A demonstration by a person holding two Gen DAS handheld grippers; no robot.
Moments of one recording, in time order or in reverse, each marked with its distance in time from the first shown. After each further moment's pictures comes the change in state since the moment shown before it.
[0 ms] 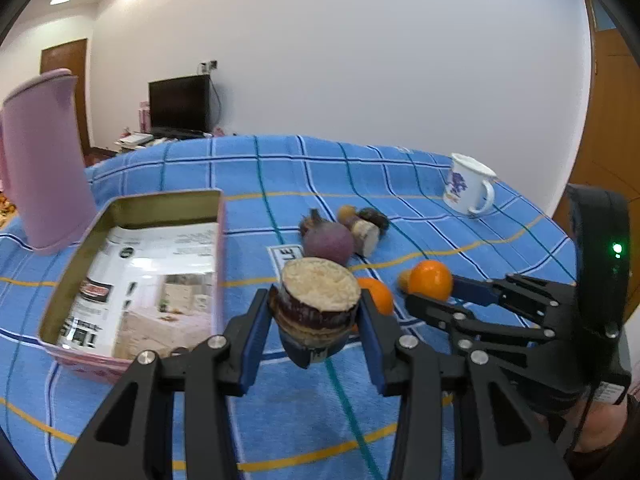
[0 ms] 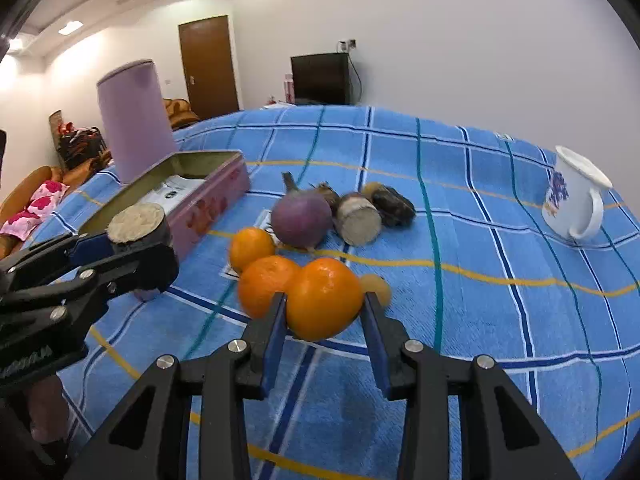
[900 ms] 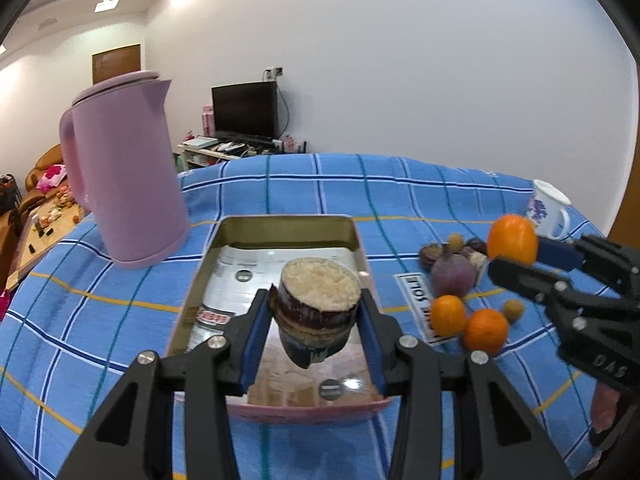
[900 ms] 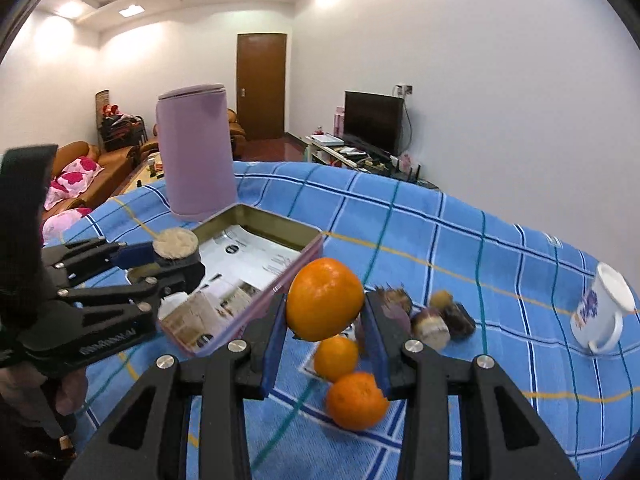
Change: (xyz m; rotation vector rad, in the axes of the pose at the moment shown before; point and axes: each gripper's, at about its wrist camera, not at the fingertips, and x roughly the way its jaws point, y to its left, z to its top) left arm -0.006 0.077 0.022 -0.046 -0.012 0.234; right arm -0.006 0.070 0.066 -0.185 -0.119 0.093
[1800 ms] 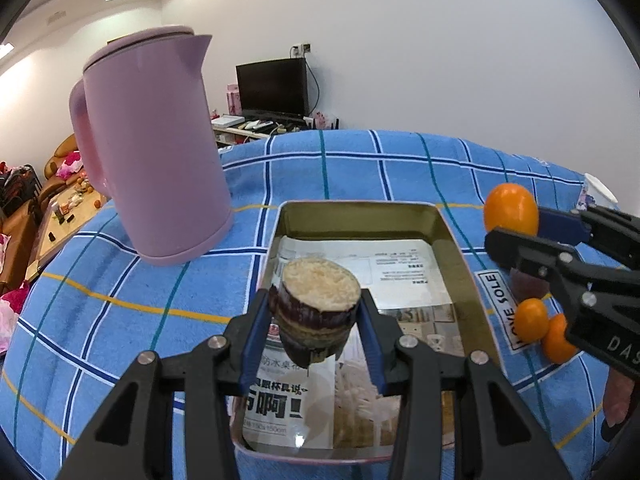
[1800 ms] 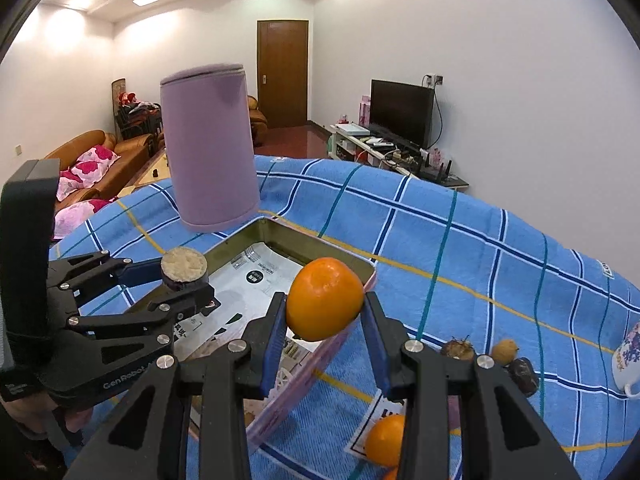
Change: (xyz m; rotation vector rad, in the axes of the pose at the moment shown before) left arm 0.042 0.049 0.011 -0.007 0.085 0.094; right arm 0.073 0.029 0.037 -0.024 0.056 0.073
